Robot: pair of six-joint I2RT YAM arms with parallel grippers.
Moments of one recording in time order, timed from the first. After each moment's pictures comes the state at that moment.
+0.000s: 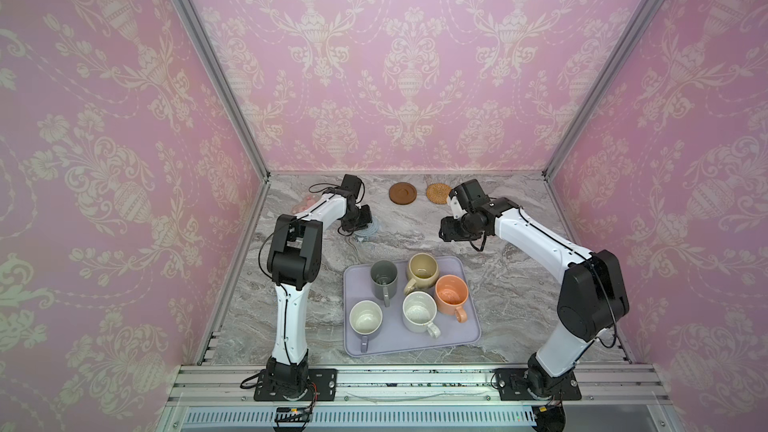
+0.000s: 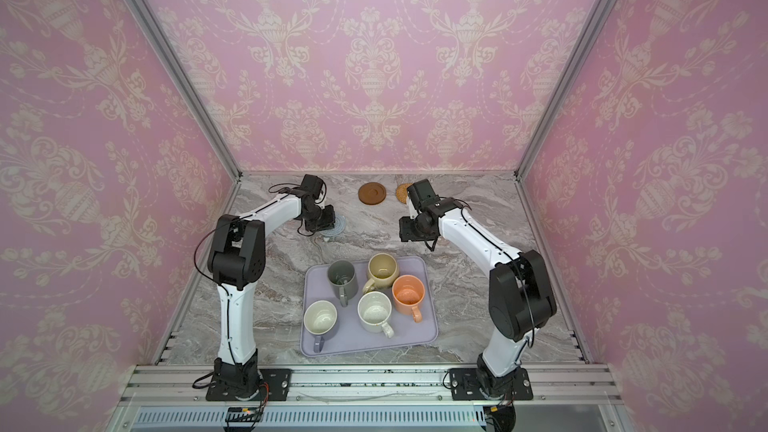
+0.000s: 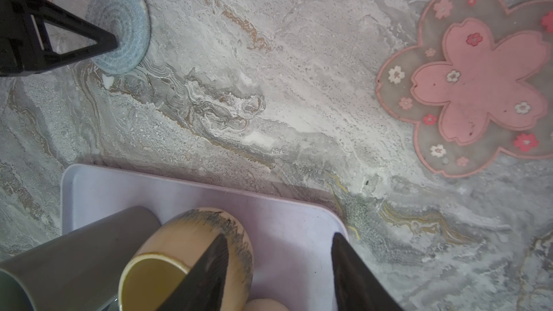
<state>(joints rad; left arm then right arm) -0.21 2.24 1.74 -0.68 0.20 -0.46 0.40 1.72 1.39 -0.76 -0.09 0.31</state>
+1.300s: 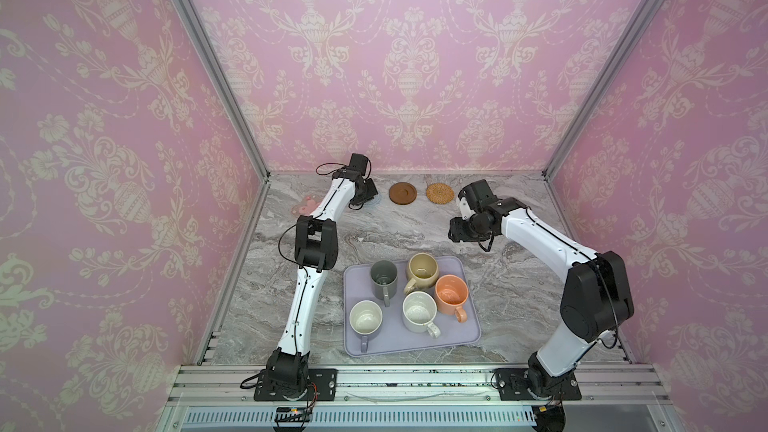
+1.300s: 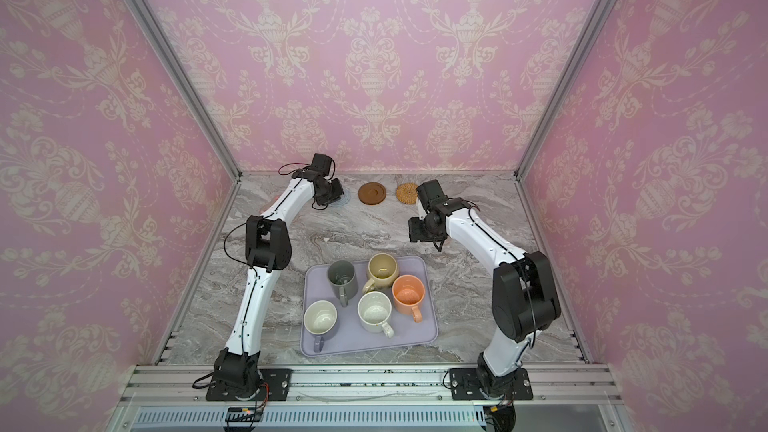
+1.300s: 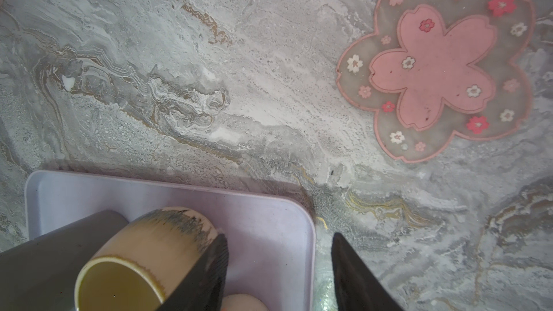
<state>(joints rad) -0.20 2.68 2.49 -0.84 0.11 -0.62 0.35 1.70 1.36 -0.77 -0.07 0.28</state>
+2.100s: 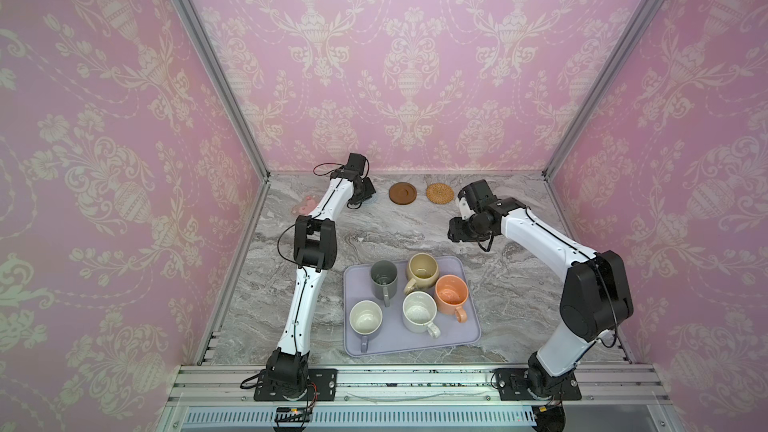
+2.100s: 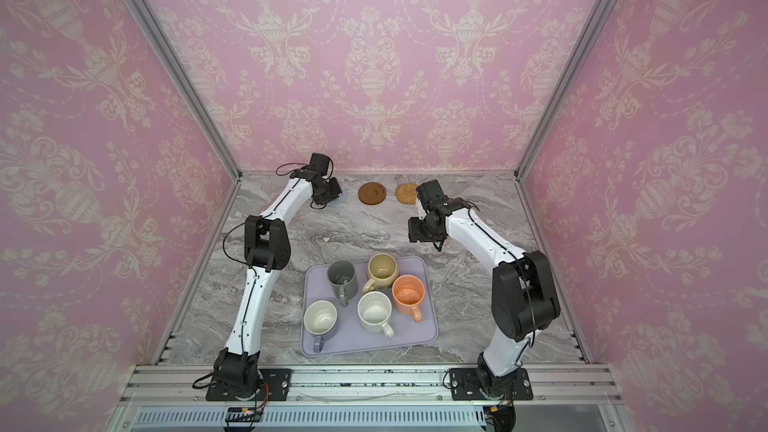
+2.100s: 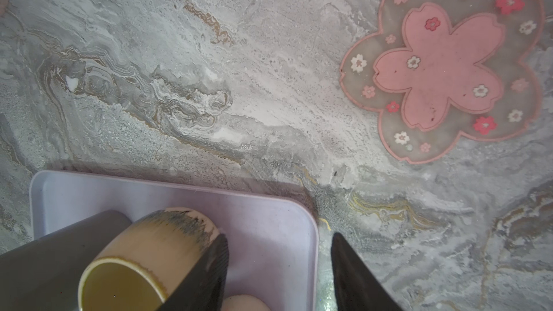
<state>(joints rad) -0.20 2.68 2.49 -0.83 0.10 -0.64 0.35 1.70 1.36 -0.77 -0.08 0.29</state>
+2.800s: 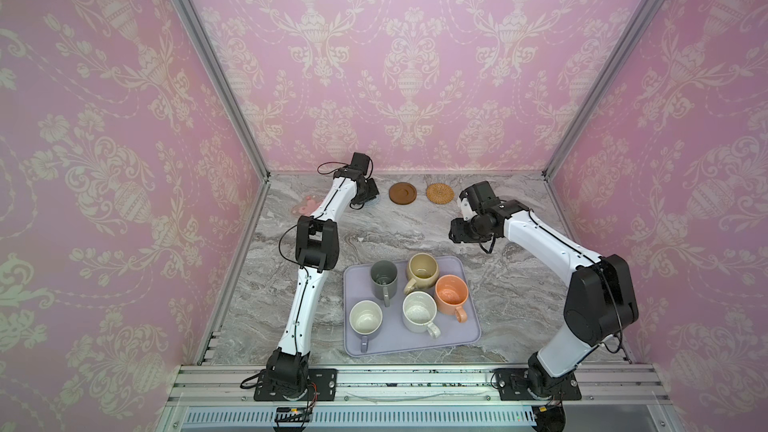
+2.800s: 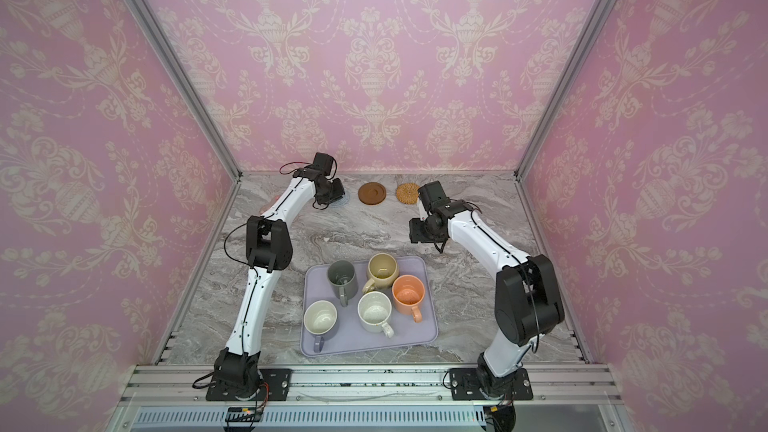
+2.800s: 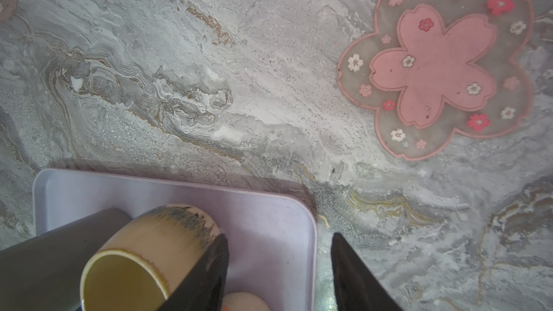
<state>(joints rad) -0.21 2.65 2.50 -0.88 0.10 -0.58 0.34 1.67 1.32 -0.75 -0.08 0.29</state>
